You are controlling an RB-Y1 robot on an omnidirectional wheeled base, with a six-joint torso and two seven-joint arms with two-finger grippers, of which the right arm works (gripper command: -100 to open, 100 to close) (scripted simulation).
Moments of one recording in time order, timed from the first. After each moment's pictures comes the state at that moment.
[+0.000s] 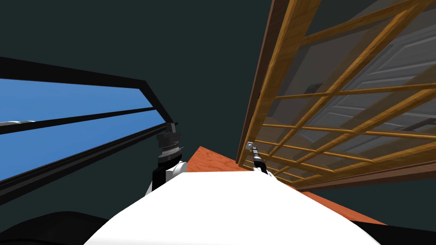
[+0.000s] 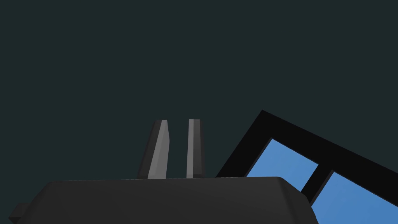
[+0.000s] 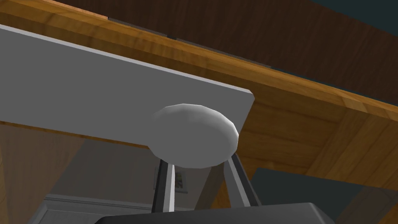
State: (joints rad) arm -0.10 -0.16 -0.42 -0.60 0.11 -0.89 0.14
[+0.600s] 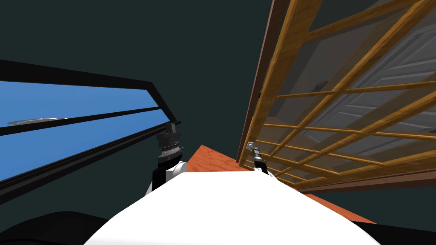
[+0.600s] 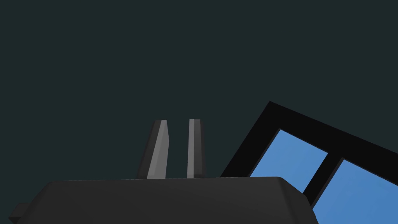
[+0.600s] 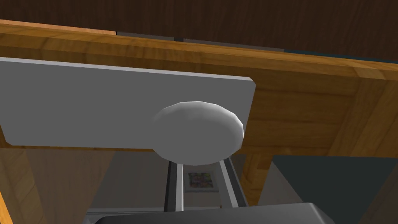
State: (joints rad) arm -0.10 -0.18 -0.38 -0.58 0.03 -0.89 0.00
